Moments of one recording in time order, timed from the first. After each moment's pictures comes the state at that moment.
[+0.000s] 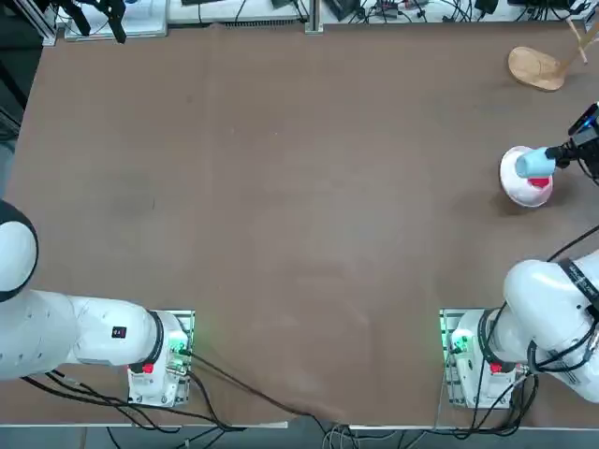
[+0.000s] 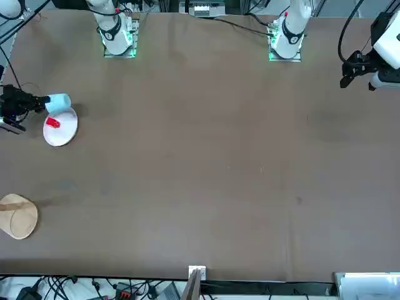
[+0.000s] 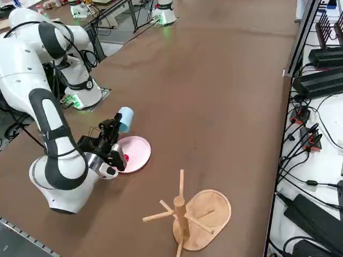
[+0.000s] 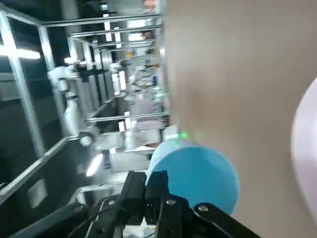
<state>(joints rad) -0.89 0.91 0.02 -1.37 0.70 0.95 -0.96</state>
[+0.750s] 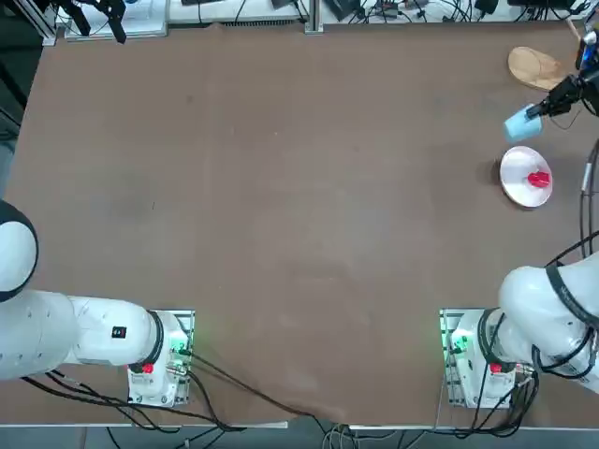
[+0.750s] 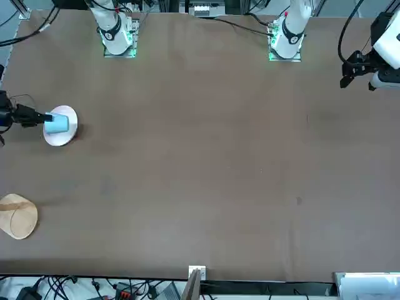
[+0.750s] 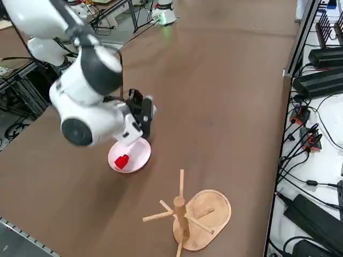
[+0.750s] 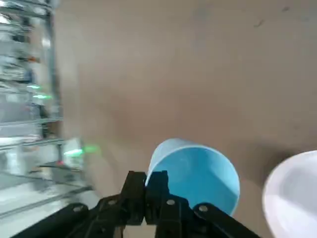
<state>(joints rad) -0.63 0.45 0.03 -1.66 0.57 1.43 -0.87</state>
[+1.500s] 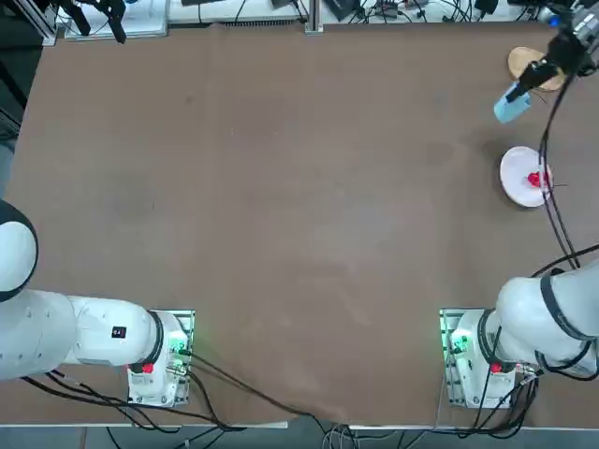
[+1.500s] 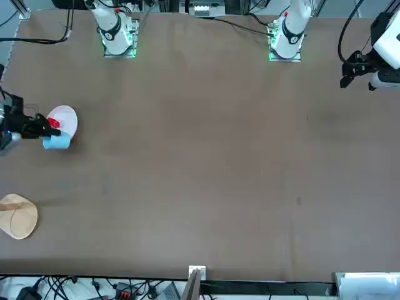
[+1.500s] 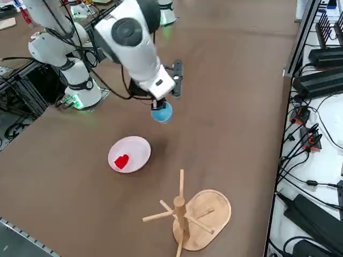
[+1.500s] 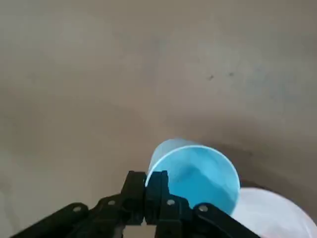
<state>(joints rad) -0.34 0.26 0.04 -1.83 0.30 1.90 -0.71</state>
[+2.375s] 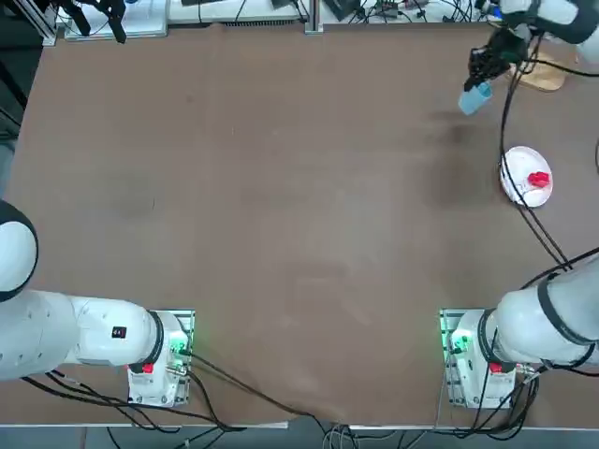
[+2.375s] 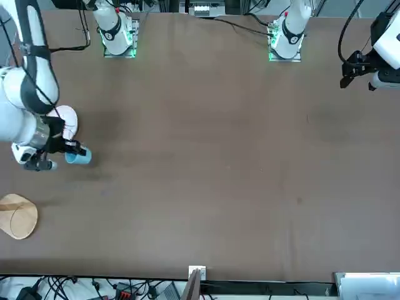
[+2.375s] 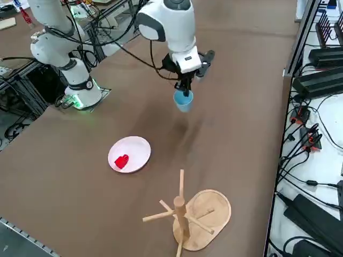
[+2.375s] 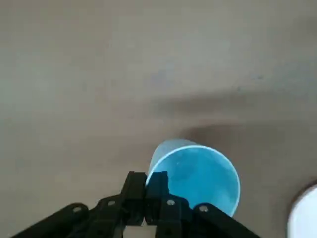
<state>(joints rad) -0.06 0.29 0.04 -1.86 0.18 2.09 0.04</state>
